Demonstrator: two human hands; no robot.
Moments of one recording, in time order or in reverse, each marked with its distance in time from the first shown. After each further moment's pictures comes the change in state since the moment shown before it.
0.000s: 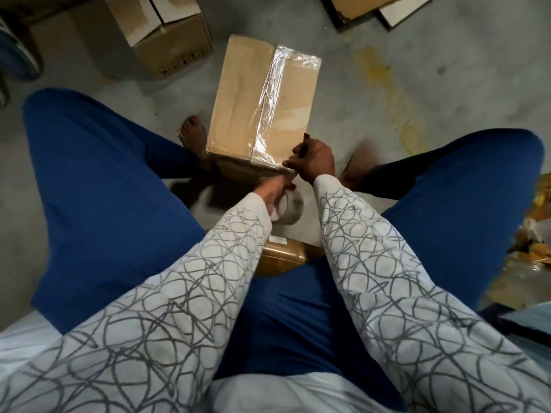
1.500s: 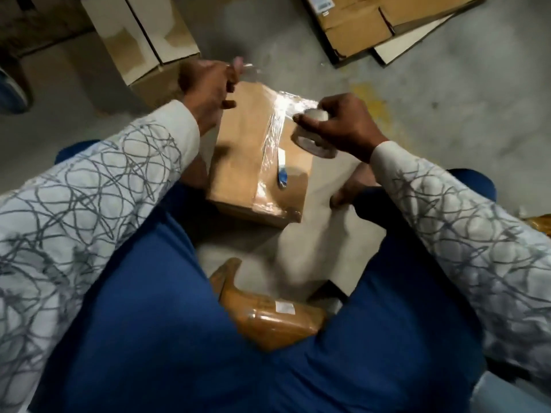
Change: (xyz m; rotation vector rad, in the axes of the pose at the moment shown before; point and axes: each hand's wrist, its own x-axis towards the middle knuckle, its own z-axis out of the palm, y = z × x) left_hand 0.001 0.248 -0.095 -0.021 0.281 0.711; right_hand 0.065 -0.104 -0.130 -0.116 0.009 -0.382
